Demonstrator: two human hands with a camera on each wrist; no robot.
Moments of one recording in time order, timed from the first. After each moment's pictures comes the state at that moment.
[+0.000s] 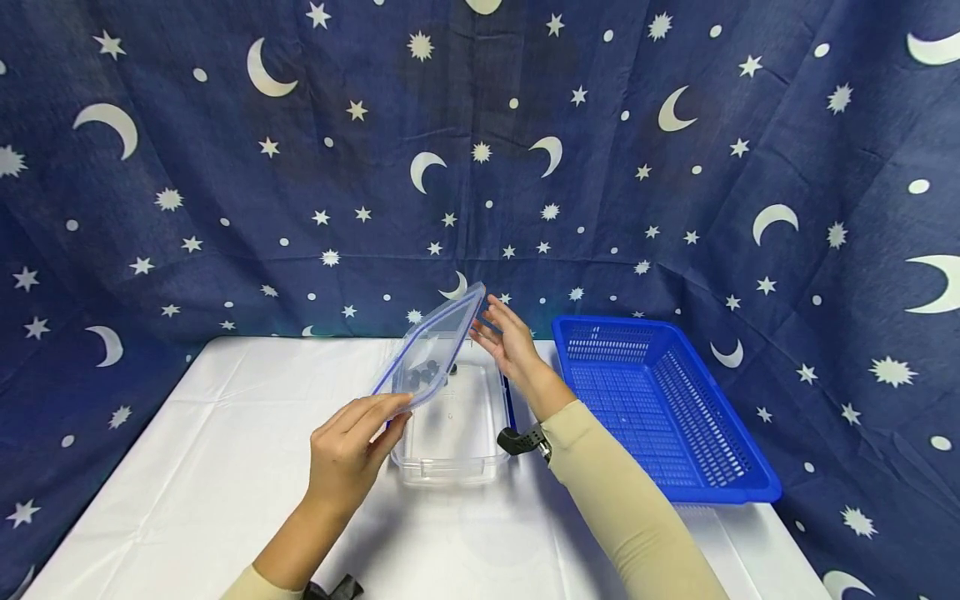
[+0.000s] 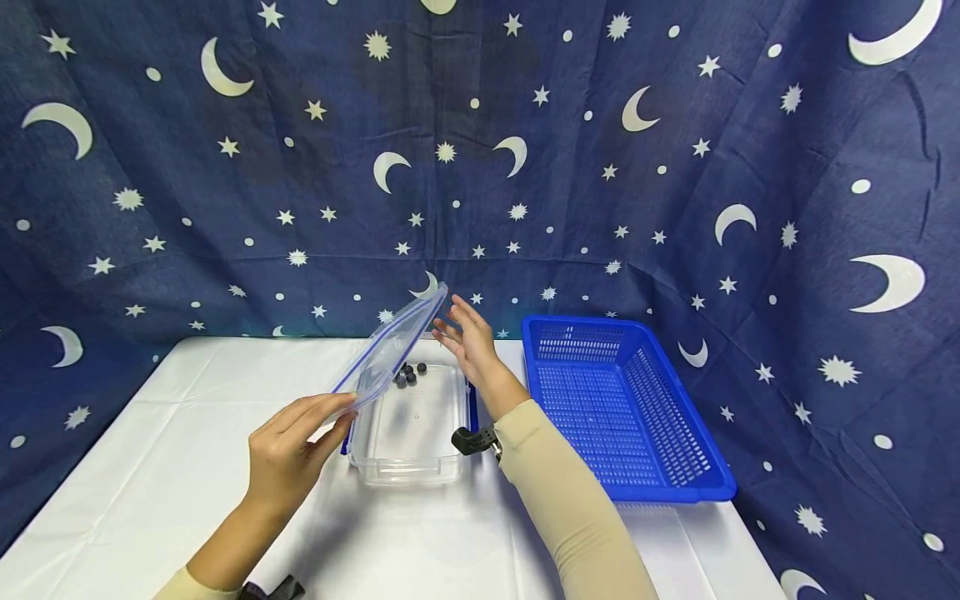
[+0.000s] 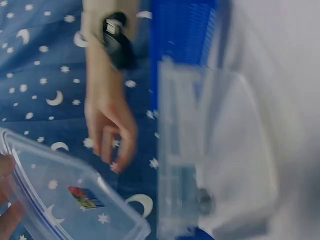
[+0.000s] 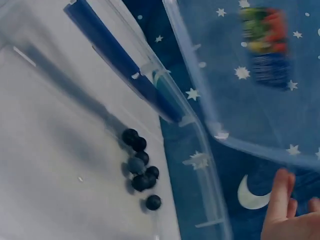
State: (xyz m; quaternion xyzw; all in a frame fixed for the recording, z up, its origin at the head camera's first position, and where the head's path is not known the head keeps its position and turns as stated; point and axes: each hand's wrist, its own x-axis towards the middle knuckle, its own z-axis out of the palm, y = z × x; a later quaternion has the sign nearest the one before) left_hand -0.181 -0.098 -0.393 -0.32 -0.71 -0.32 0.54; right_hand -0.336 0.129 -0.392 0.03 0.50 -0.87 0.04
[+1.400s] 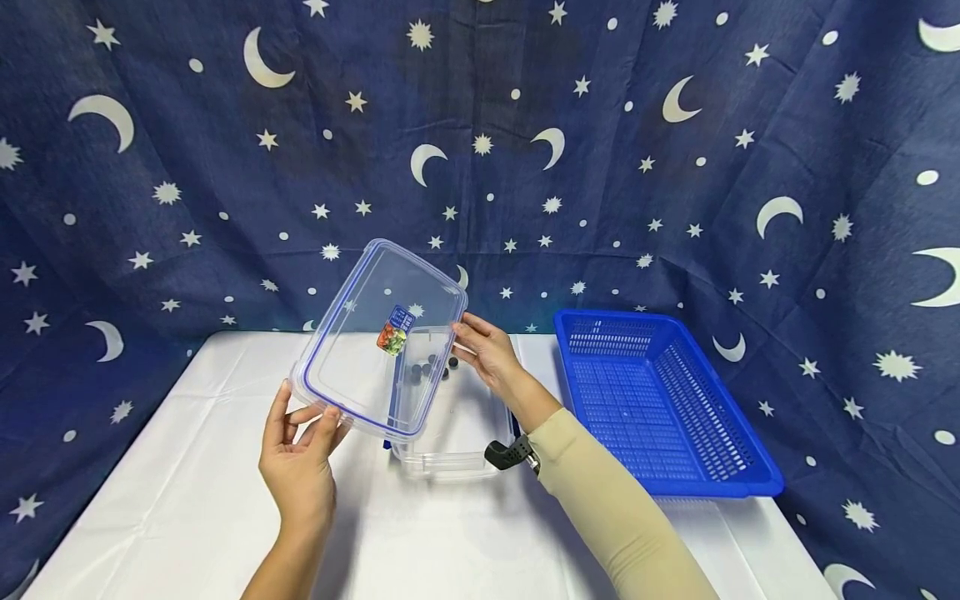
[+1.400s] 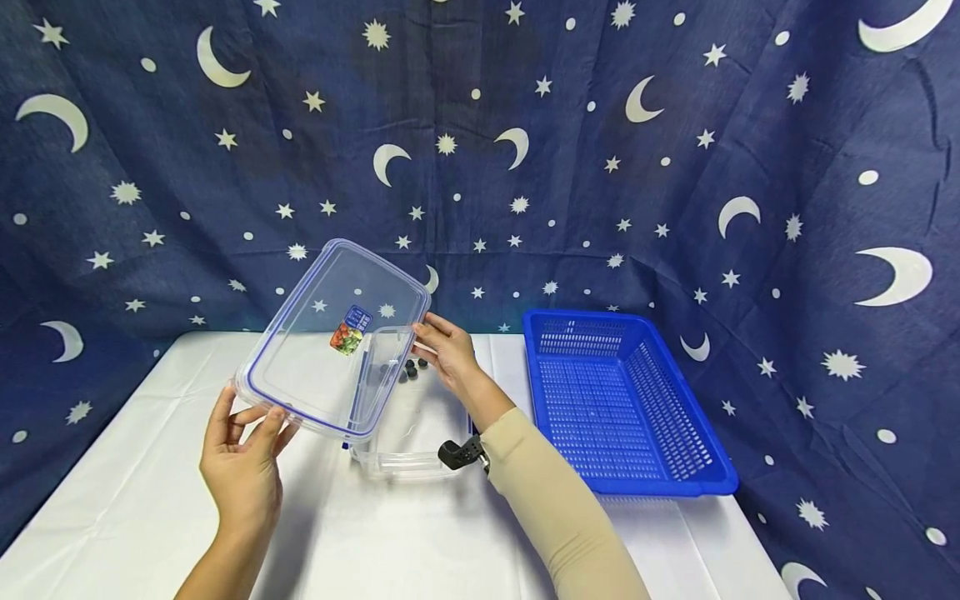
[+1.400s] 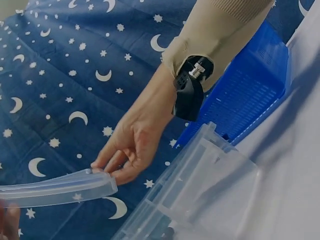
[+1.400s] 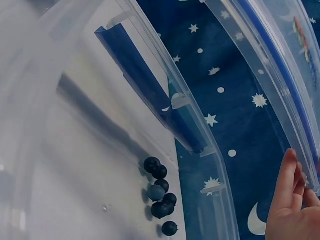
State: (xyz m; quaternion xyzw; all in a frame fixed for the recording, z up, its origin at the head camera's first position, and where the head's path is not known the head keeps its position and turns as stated) left_hand -0.163 -0.116 -0.415 -0.01 -0.37 -0.87 0.32; right_hand -0.320 0.098 -0.405 0.01 0.55 -0.84 0.05
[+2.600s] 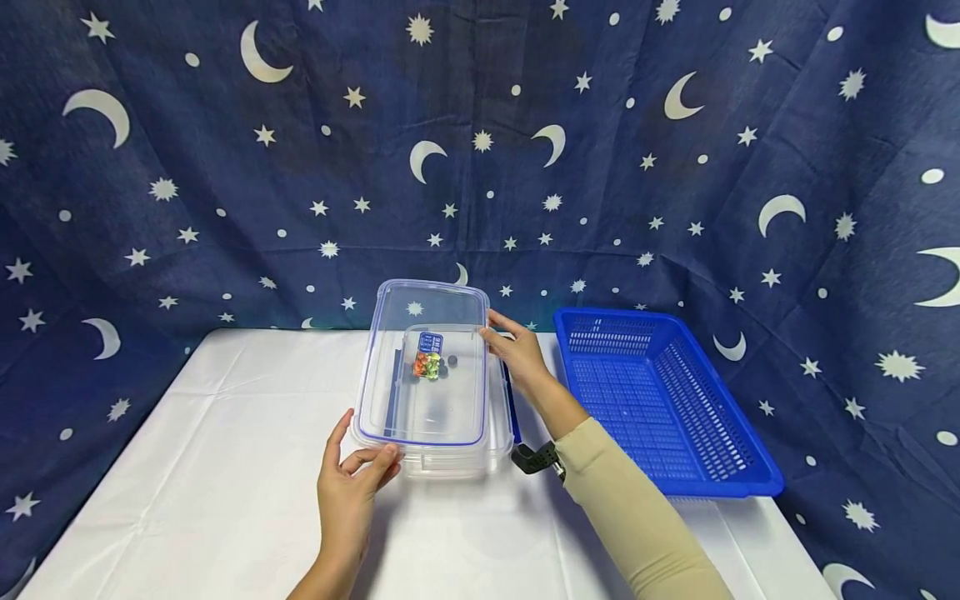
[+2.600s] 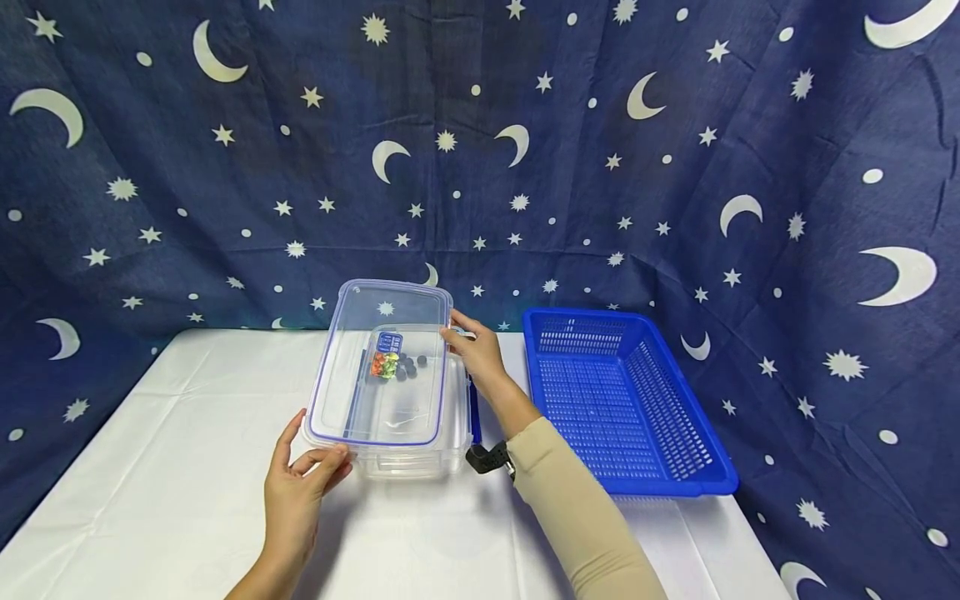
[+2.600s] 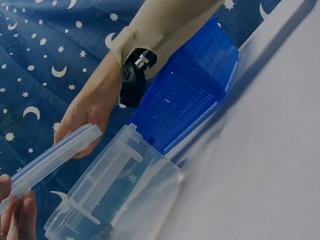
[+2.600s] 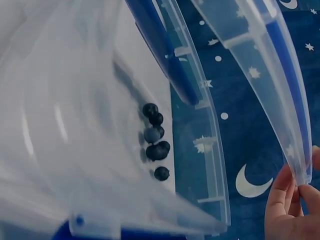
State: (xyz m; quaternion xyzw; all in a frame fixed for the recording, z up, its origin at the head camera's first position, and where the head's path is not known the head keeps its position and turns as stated) left_hand -0.148 -0.090 -0.460 0.10 -0.58 -0.80 0.11; right_hand -0.313 0.140 -0.406 0.00 0.71 -0.70 -0.03
